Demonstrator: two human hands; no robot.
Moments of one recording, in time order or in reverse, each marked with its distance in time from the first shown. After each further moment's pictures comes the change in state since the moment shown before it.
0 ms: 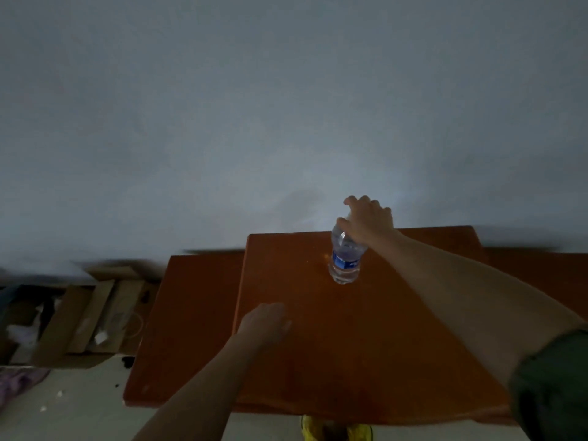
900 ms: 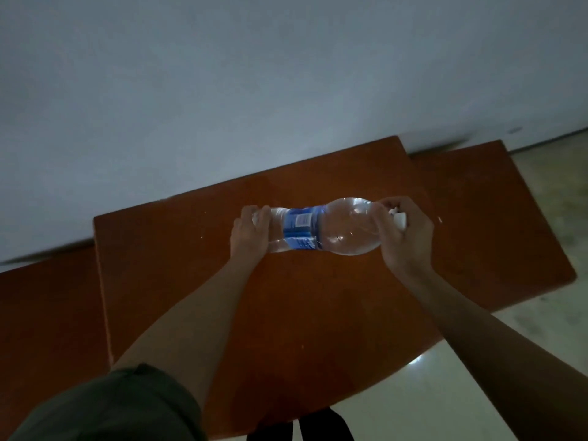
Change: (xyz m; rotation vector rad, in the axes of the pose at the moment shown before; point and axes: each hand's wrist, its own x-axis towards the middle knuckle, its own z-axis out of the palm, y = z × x) left_hand 0.277 0.131 0.071 -0.683 0.163 -0.014; right_hand -0.078 0.180 0.108 0.782 0.486 0.520
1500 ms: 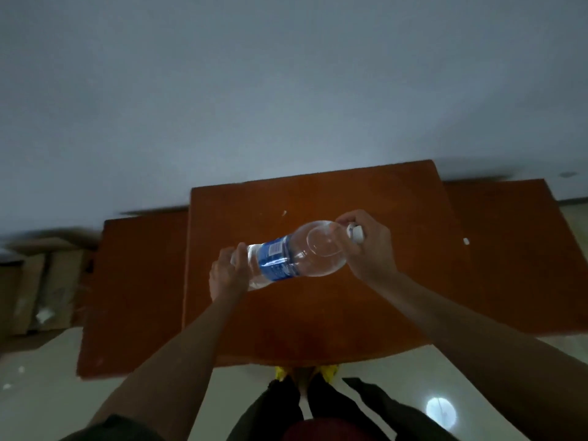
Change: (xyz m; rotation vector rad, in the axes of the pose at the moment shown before) left_hand -0.177 -0.067 -0.095 0.020 0.337 -0.189; right_hand -0.091 -0.082 -0.007 0.019 -0.344 -0.268
